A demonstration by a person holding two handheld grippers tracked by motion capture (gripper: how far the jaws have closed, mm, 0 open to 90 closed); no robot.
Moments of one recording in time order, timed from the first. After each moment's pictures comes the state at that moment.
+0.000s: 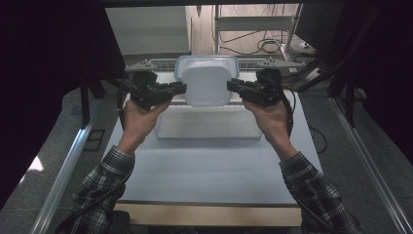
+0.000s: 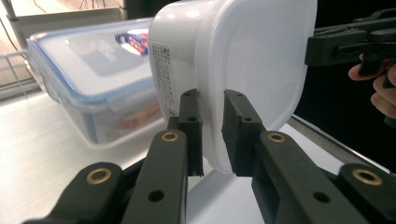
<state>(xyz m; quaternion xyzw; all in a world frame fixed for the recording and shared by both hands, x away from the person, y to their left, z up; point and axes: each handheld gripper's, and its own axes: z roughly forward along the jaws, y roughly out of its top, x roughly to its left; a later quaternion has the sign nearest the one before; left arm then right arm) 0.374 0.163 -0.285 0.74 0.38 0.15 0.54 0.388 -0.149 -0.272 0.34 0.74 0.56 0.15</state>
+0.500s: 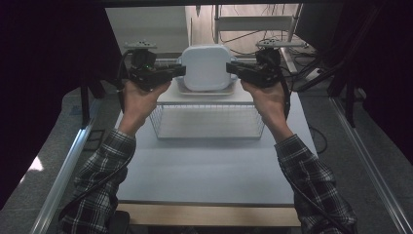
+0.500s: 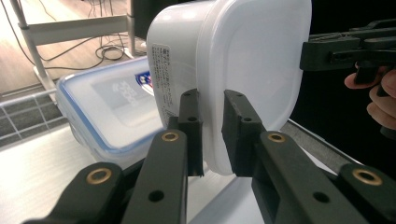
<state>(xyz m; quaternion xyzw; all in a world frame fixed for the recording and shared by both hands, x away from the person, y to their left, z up) 0.403 0.165 -0.256 0.73 0.39 0.15 0.54 0.421 -0.143 -0.247 0.36 0.73 0.56 0.16</state>
